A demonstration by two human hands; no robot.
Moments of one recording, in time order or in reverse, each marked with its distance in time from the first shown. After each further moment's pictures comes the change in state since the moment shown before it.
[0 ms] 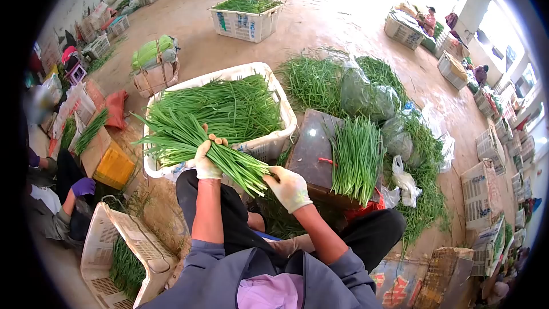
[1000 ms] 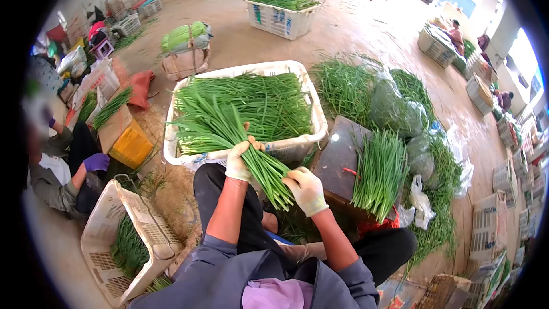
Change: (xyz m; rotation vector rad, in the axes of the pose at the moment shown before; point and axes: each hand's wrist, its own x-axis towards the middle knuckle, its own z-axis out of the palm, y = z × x) left_hand -0.009 -0.016 0.004 0.053 0.003 -0.081; right_hand 0.017 -0.001 0.010 0.146 -0.072 -0.149
